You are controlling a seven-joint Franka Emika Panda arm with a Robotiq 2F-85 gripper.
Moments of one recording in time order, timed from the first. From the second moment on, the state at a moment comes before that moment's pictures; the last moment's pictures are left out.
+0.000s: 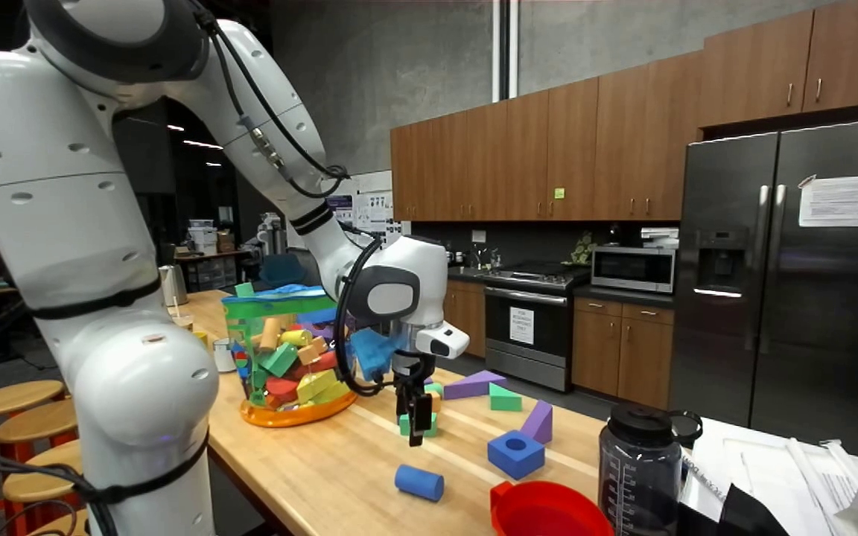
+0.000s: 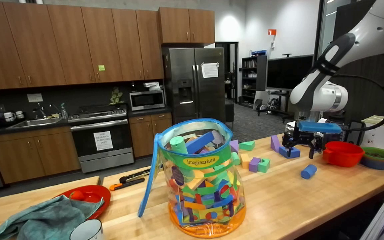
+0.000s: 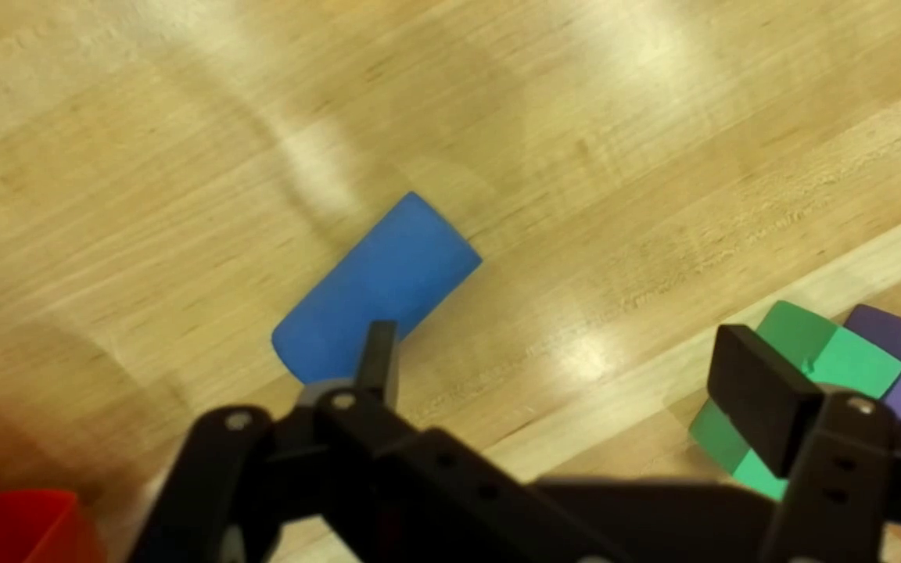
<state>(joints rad) -0.21 -0.21 -0.16 -2.78 0.18 2.54 0.20</state>
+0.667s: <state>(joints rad) -0.22 -0.17 -0.22 -2.78 0.39 2.57 0.21</state>
